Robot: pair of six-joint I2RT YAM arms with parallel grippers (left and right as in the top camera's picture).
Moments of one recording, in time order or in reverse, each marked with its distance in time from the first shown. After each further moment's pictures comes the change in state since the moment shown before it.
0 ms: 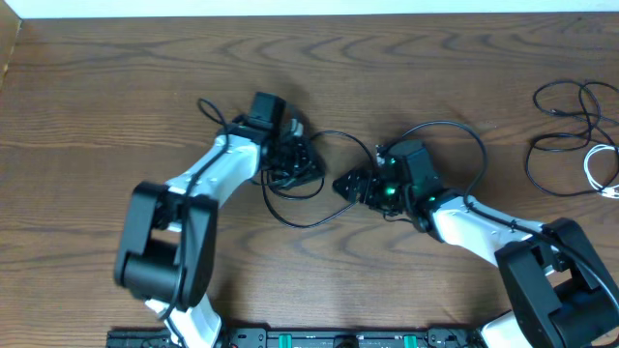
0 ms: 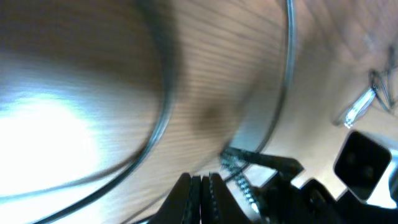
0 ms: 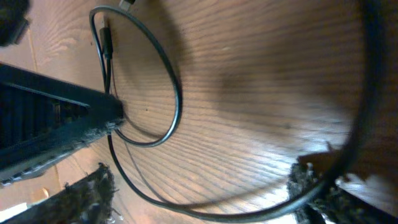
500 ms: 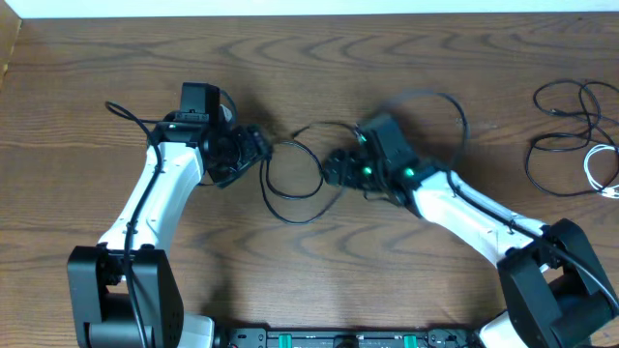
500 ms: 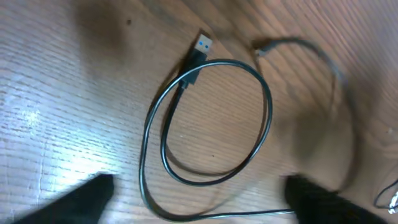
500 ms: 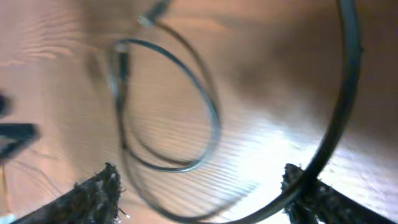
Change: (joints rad) left arm 0.211 -0.220 0.005 -0.184 -0.282 0.095; right arm 0.092 0.018 0.325 -0.356 0.195 -0.085
